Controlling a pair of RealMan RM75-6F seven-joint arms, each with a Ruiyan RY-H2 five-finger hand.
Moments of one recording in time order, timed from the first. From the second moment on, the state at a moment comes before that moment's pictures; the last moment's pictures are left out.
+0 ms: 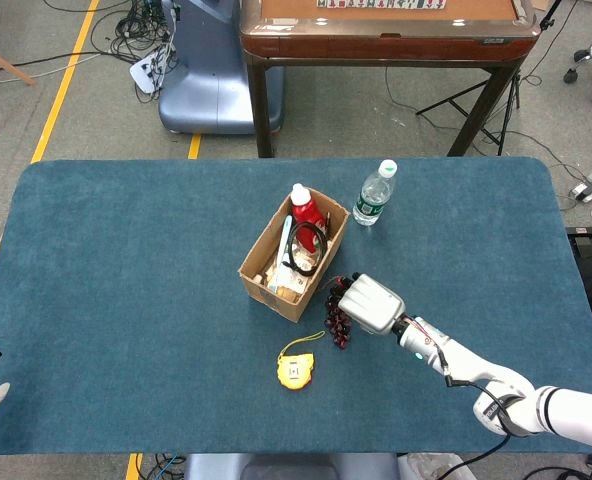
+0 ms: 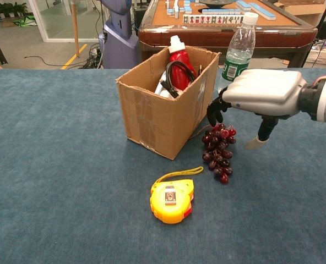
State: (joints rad) left arm 0.00 -1.06 -0.04 -1.55 1.34 1.40 -0.07; right arm 0.80 -1.36 0.03 -1.46 -1.60 0.86 -0.31
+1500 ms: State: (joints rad) left arm -0.01 -1.05 -0.04 -1.57 1.29 1.36 -0.04; right arm 0.91 -1.45 0.02 -1.44 -1.23 0.68 -0.69
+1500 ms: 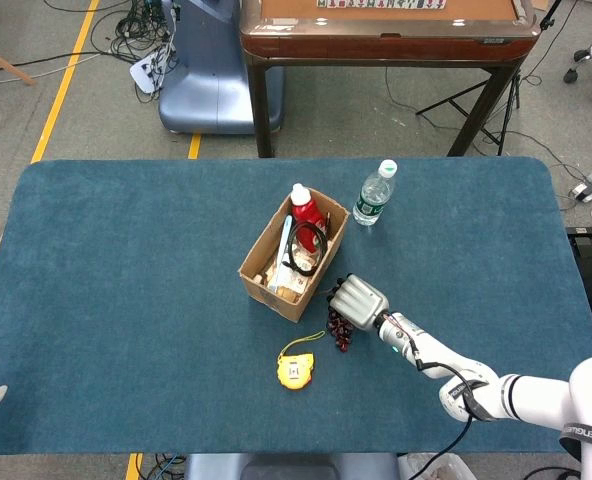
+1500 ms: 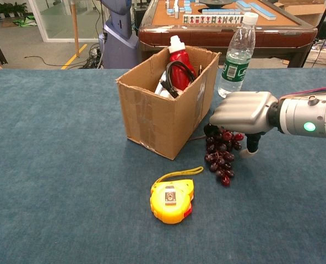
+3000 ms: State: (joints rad) left arm -0.01 -1.05 -0.04 -1.57 1.30 1.36 -0.03; right arm 0.80 -1.19 0.12 -1.77 -1.42 1.06 -0.55
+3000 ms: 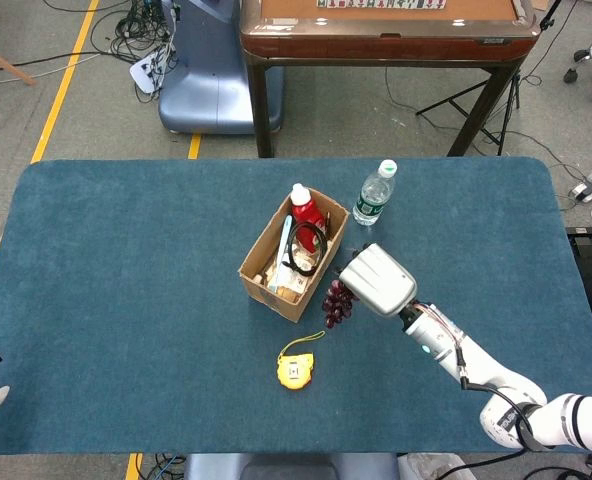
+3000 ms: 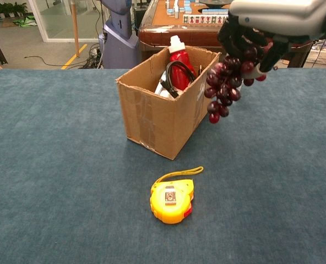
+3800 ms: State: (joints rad) left arm -0.01 -1.04 -0.04 -1.58 1.32 1.37 -0.05; right arm 0.97 -1.52 0.33 -1.42 -1.15 1.03 -0.49
